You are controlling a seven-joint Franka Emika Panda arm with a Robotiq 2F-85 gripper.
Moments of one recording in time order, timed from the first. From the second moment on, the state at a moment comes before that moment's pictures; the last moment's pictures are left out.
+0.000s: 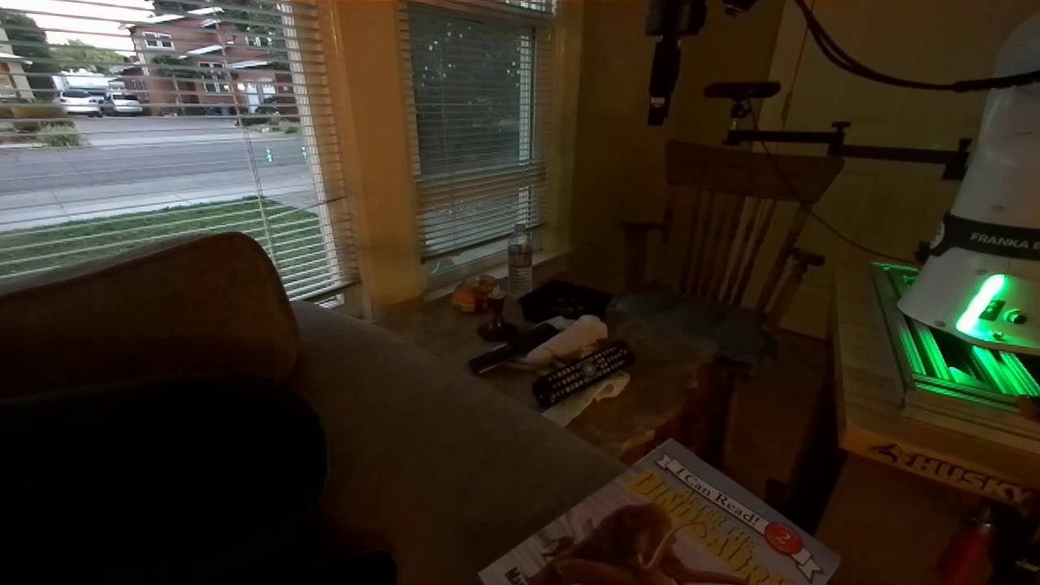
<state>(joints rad) 0.04 -0.32 0.16 -2.47 -0.09 2.20 0.04</state>
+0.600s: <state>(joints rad) 0.03 -0.19 0.10 -2.47 -0.09 2.37 0.04</state>
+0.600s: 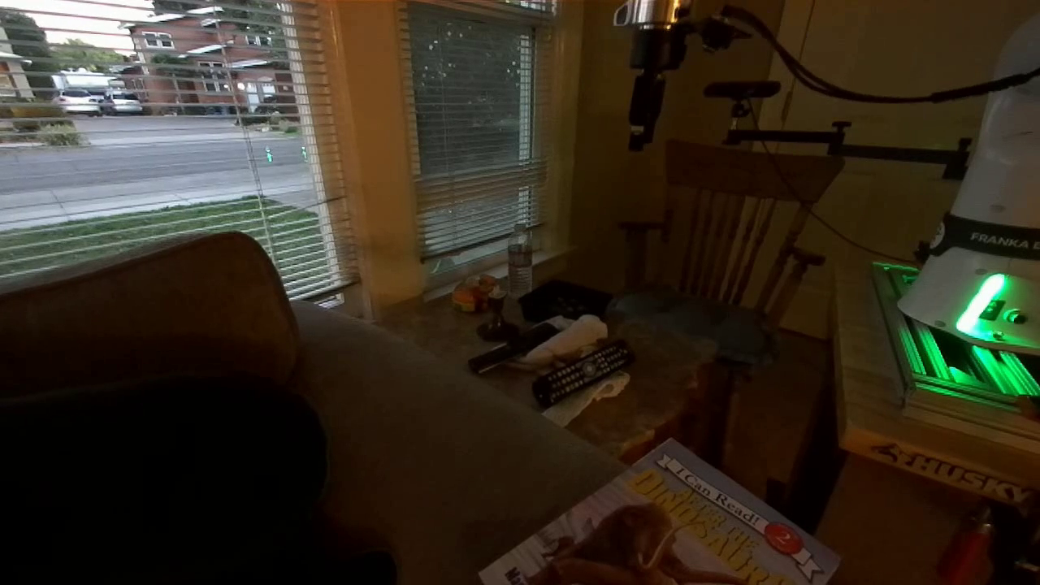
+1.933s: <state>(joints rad) 0.04 0.47 -0.14 -2.31 -0.10 3.08 0.12</state>
